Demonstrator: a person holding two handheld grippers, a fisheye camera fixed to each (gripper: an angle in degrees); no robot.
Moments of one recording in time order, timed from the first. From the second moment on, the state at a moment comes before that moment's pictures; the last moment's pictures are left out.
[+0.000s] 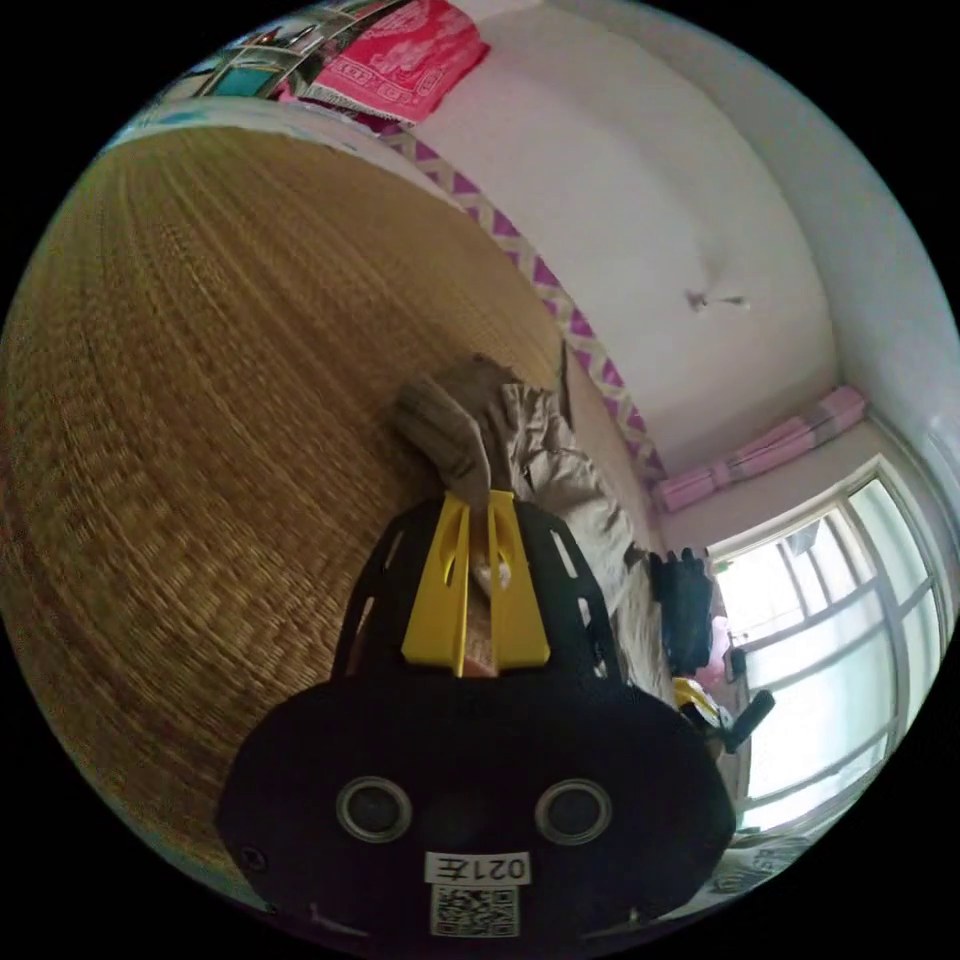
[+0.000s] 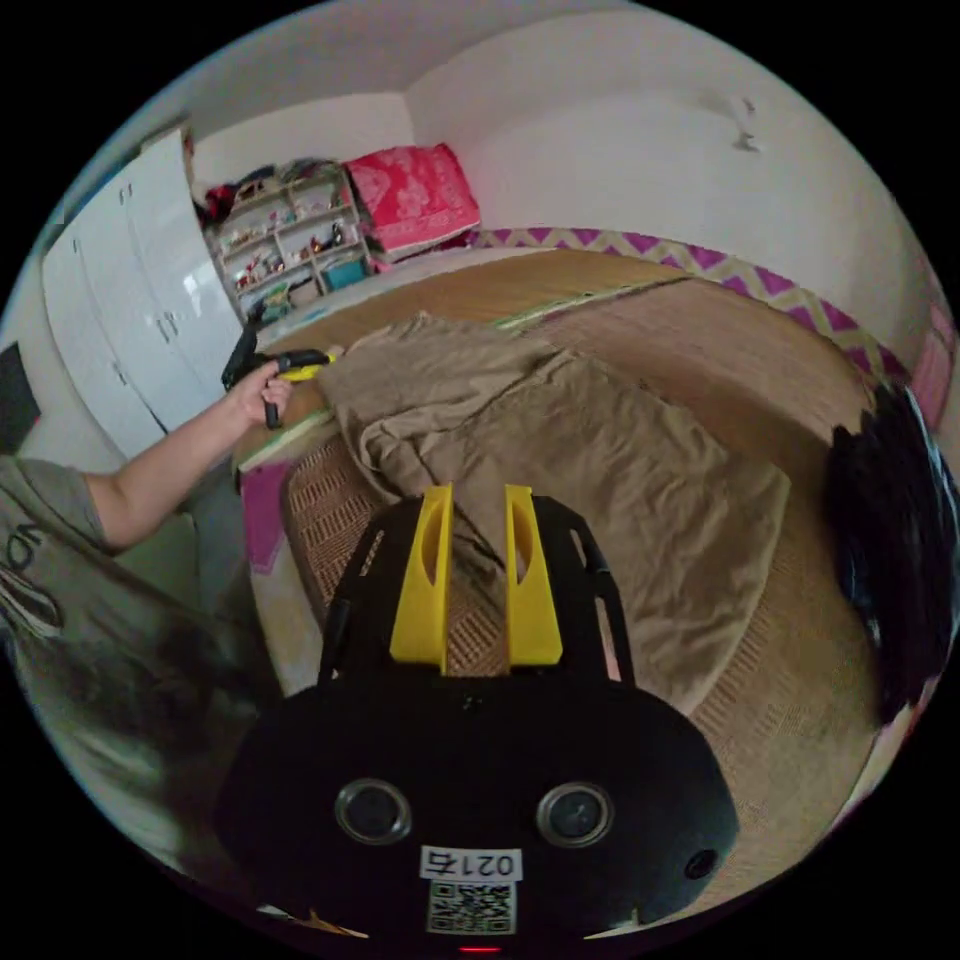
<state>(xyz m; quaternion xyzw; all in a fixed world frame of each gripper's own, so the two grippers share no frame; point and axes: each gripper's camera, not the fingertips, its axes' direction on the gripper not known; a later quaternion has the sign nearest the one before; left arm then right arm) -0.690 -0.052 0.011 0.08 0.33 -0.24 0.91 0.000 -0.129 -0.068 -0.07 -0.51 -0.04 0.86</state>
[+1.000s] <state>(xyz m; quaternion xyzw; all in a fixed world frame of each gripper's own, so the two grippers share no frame) -0.818 -0.080 0.048 0.07 0.31 -0.22 0.92 -0.143 -0.254 -0.072 -0.10 -0.43 -0.18 0.88</state>
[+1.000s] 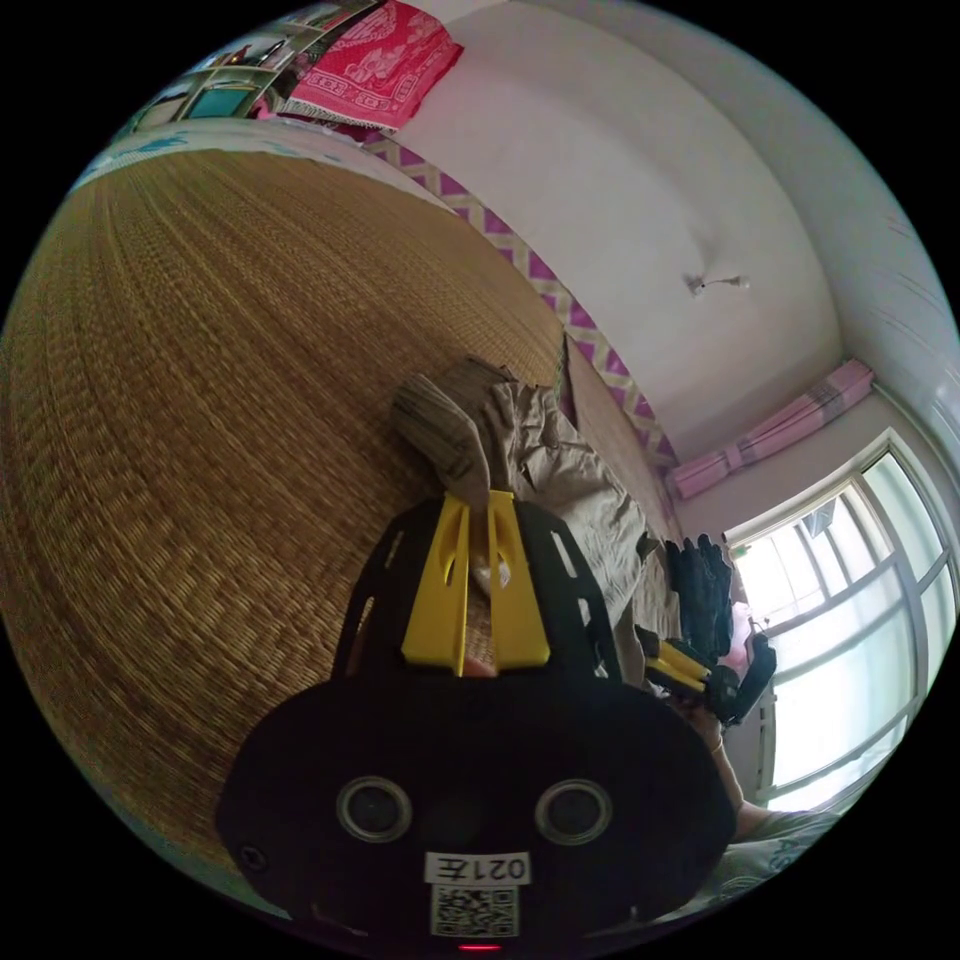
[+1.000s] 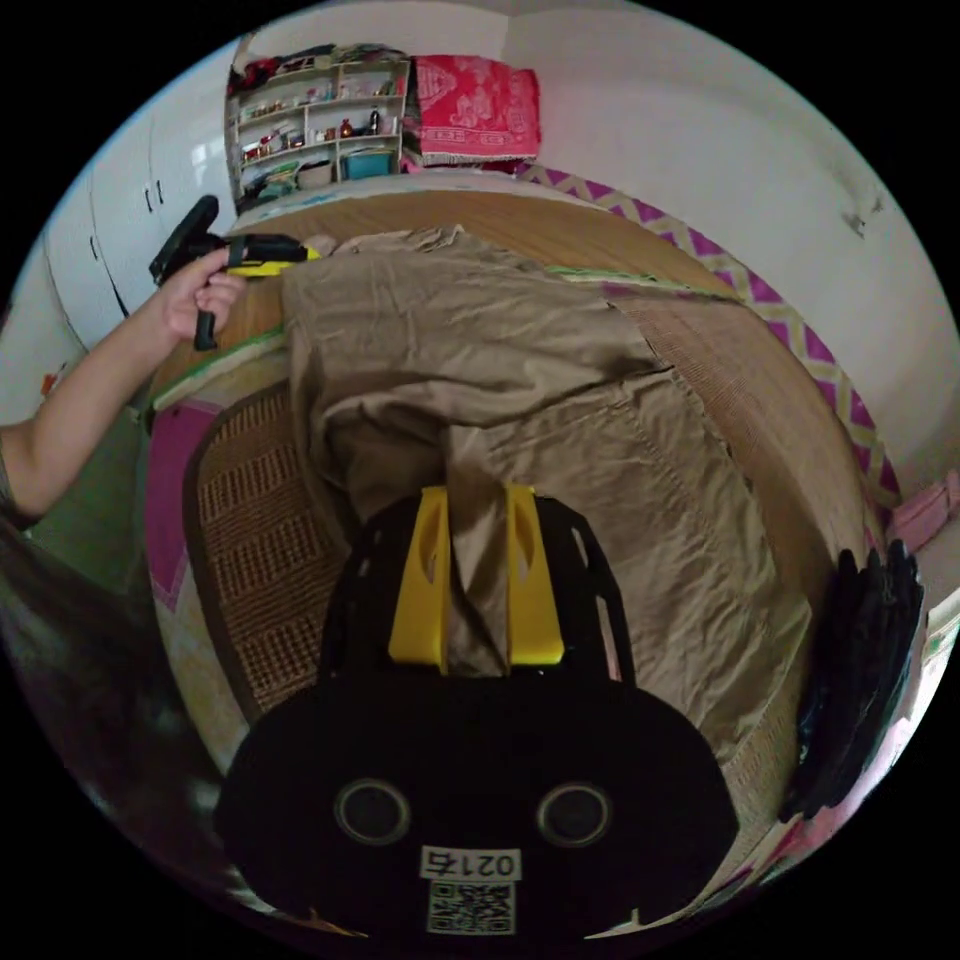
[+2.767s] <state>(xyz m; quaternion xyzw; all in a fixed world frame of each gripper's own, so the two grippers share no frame) -0.381 -0.316 0.078 0.07 0.23 0.34 0.91 0.251 -0.411 0.052 0.13 0.06 -0.55 0.82</state>
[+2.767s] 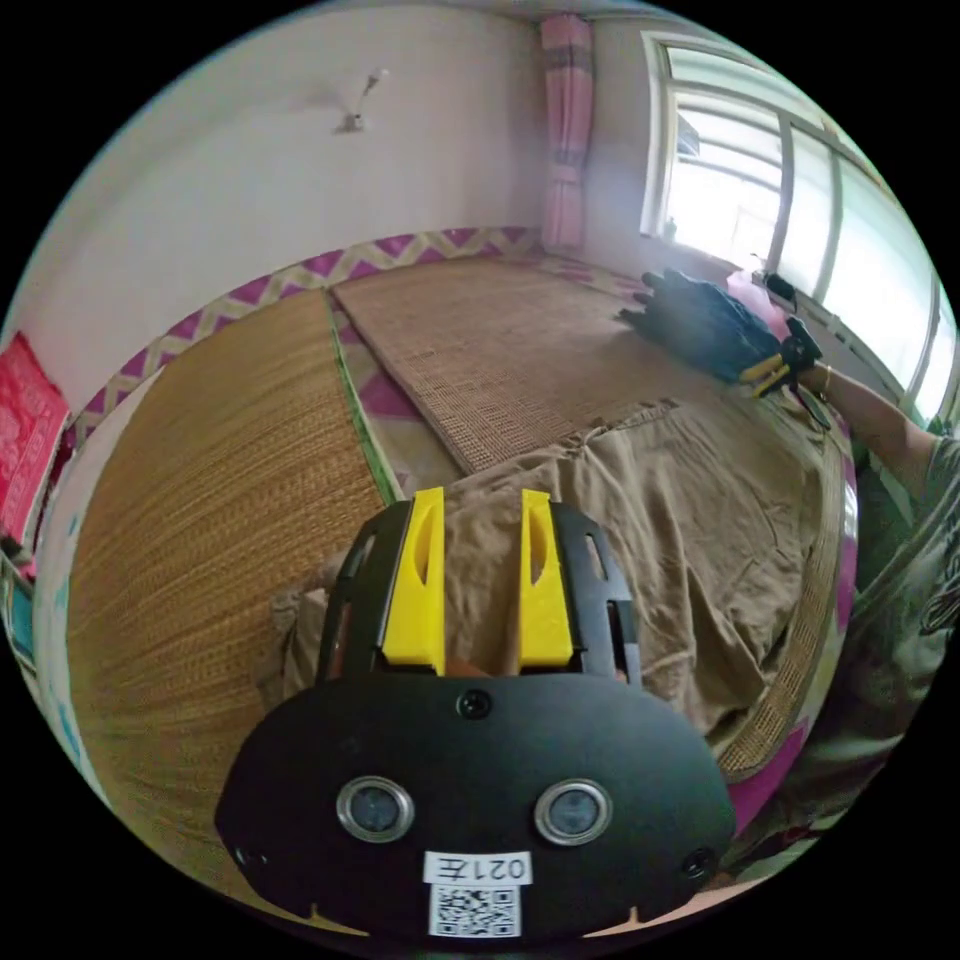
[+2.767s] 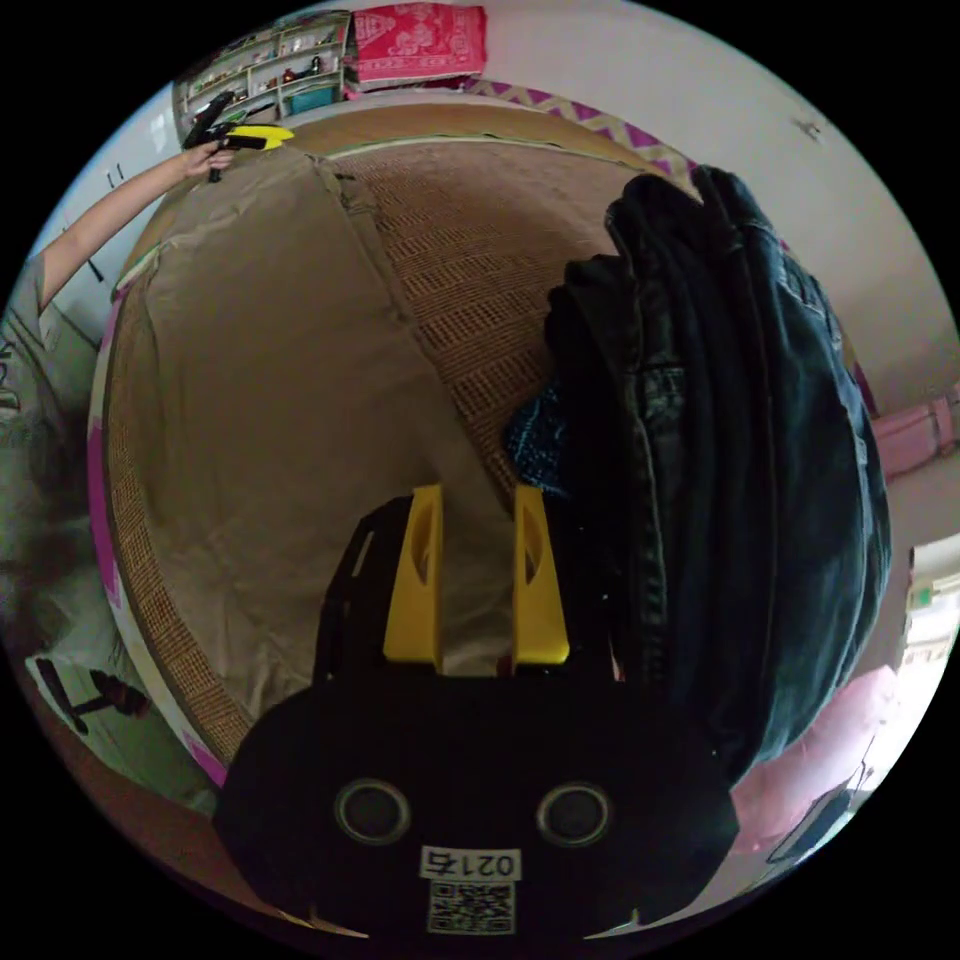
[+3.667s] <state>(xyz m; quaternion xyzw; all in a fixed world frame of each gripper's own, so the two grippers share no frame) -0.288 -0.345 0.119 -0.05 0.29 0.42 0.86 0.217 -0.429 0.038 0.10 0.02 -0.55 0.83</state>
